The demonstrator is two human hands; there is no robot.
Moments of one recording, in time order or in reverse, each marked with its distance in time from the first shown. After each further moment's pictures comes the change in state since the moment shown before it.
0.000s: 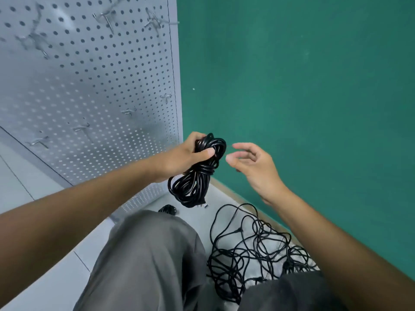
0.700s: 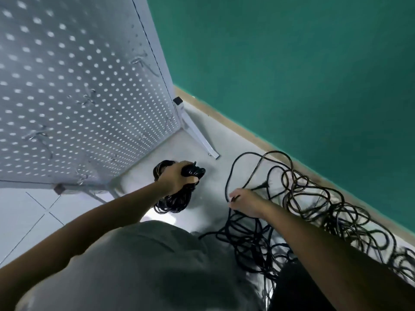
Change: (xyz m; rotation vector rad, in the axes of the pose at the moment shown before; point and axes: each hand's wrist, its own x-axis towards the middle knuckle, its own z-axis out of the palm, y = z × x) left_hand 0.118 -0.375 0.060 0.304 -0.048 -0.523; right_hand 0.050 0.391 0.045 -0.565 -0.566 0.774
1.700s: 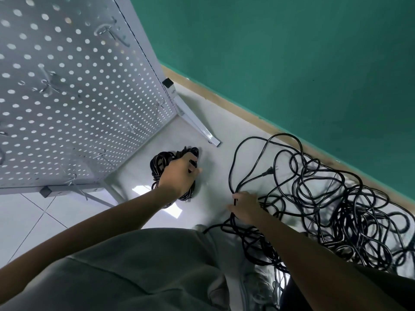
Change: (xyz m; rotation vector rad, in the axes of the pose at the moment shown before) left_hand 0.009 -0.009 0.032 0.142 0.157 0.098; right_hand 0.036 0.032 0.060 -0.170 0.032 0.105
